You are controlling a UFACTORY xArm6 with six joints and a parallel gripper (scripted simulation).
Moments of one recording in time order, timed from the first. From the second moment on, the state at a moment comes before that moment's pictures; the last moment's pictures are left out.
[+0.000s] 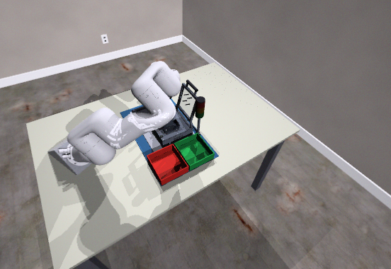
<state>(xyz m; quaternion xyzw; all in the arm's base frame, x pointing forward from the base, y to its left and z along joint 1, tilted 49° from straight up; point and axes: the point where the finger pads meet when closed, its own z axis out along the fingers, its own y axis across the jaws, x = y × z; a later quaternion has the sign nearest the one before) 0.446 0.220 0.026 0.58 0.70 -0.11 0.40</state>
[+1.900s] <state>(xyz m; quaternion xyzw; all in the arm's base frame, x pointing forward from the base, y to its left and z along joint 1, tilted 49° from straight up) 0.453 0.211 0.016 0.58 0.70 -0.11 0.40</state>
